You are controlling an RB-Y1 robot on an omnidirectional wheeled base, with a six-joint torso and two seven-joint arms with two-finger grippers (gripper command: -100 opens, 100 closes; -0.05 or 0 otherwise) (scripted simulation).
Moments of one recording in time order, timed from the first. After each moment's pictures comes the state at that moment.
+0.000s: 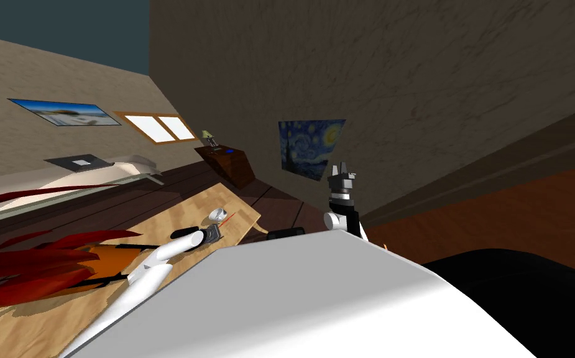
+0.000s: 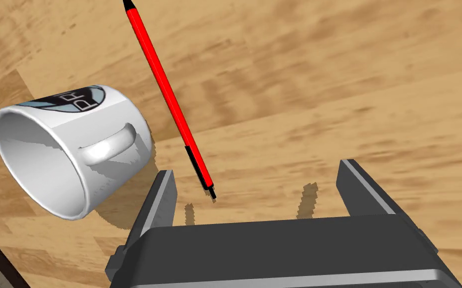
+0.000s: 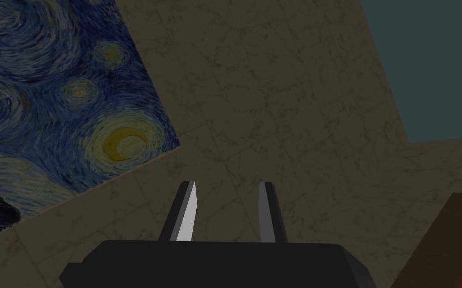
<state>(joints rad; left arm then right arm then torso) 0.26 0.69 0.13 -1.34 0.73 0.81 0.23 0.49 0.02 -0.02 -2.31 -0.07 -0.43 -0.06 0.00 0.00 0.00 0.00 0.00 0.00</state>
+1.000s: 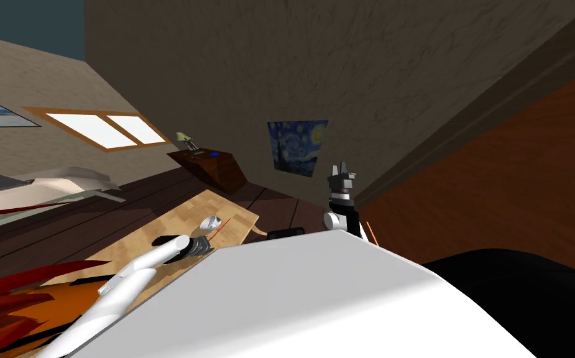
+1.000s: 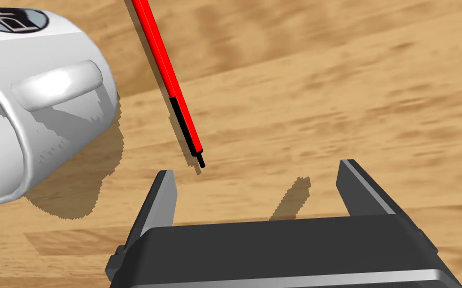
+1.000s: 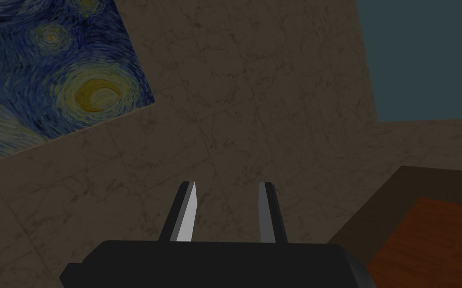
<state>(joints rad) 0.22 0.77 0.16 -1.11 0.86 0.93 0.30 0.49 0.02 -0.02 -2.31 -0.07 -0.43 -0.06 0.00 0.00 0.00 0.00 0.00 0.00</state>
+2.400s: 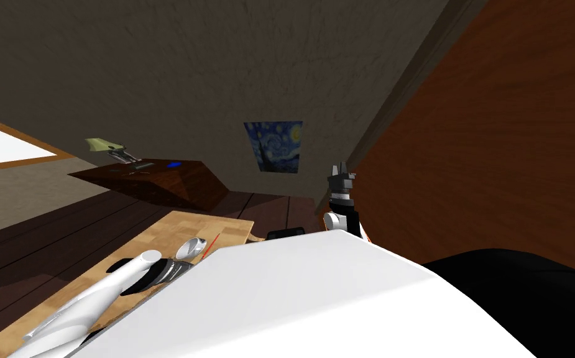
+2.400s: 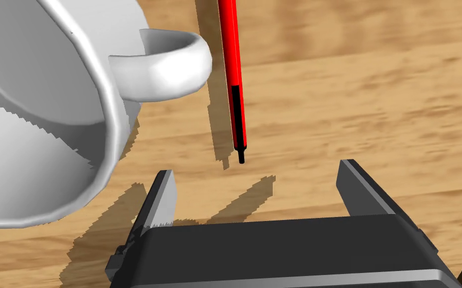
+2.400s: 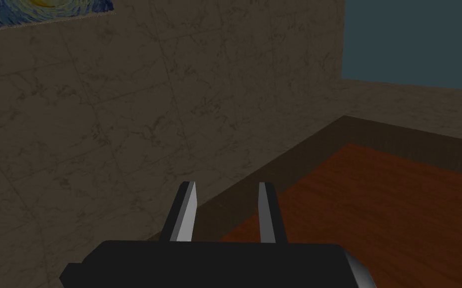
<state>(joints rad) 0.16 0.87 0.16 -0.72 1.08 1.11 0.41 0.49 0.02 -0.02 -2.31 -0.07 -0.43 -0.06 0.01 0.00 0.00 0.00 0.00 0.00</state>
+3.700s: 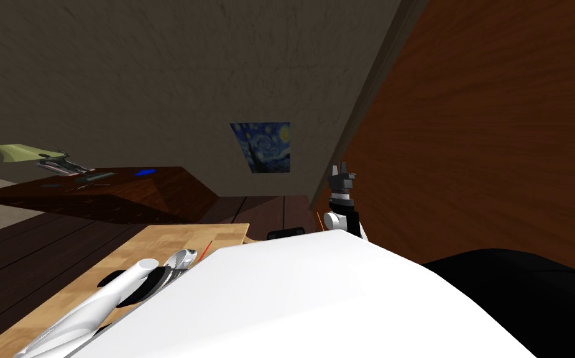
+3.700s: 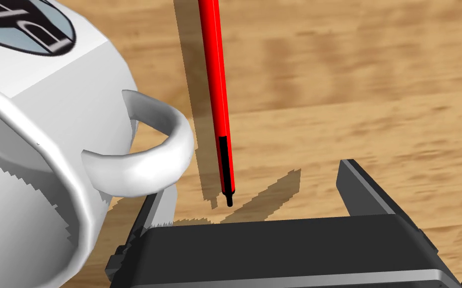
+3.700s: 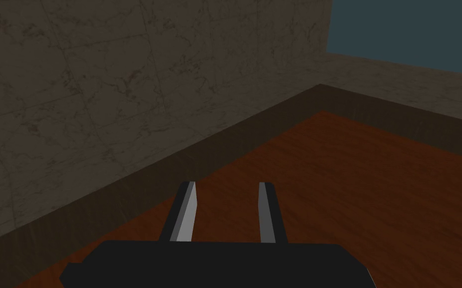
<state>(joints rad) 0.15 0.84 0.20 -0.61 1.09 1.07 0.44 0.49 0.02 -0.02 -2.31 -0.07 -0.43 -0.06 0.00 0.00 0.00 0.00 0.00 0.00</state>
